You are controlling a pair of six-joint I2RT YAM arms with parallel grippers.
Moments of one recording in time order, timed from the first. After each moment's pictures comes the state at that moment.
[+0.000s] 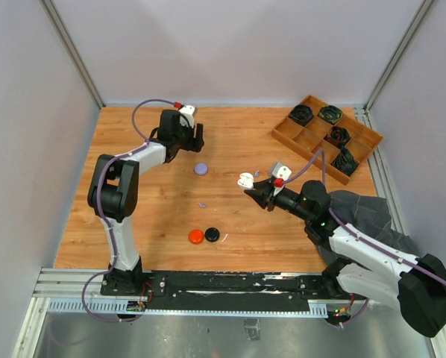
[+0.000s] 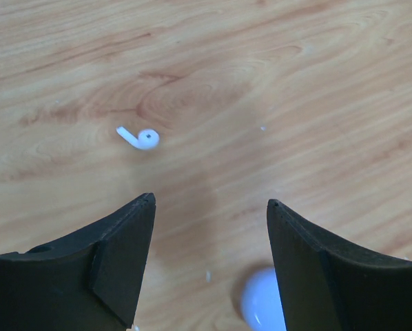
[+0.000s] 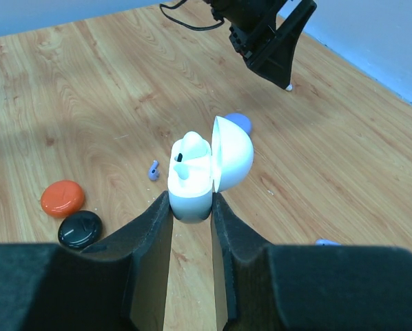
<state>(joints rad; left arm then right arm) -0.26 1.91 1.25 0.13 0.16 -0.03 0.64 1.00 0.41 0.54 -0.39 -0.09</state>
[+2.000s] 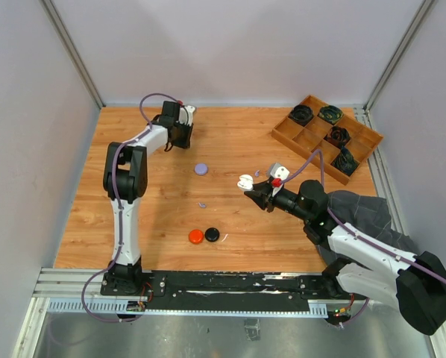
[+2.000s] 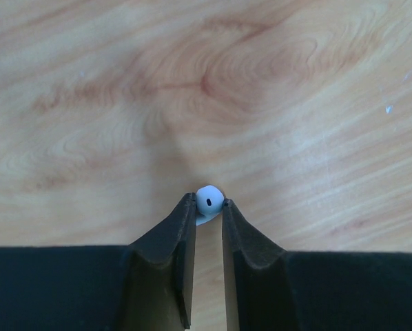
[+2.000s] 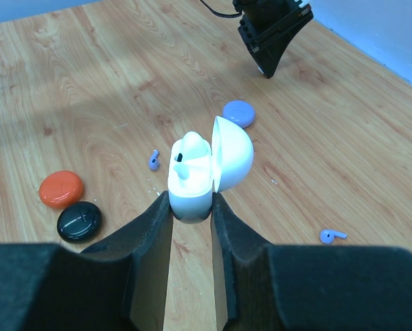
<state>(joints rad) -0.18 2.26 1.73 -0.33 0.15 0.14 0.64 1.01 0.41 0.52 -0.38 -0.09</state>
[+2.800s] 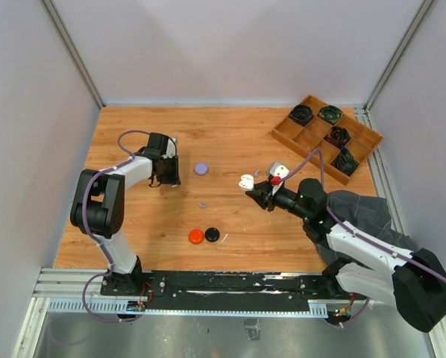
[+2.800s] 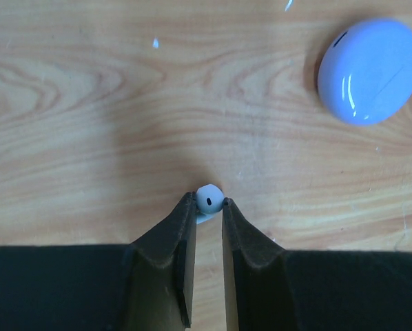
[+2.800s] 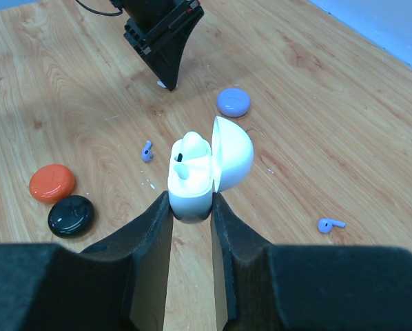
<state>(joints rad) -0.18 1.76 1.05 -0.32 0.12 -0.18 0.62 1.04 0.41 0.52 -0.39 -0.09</state>
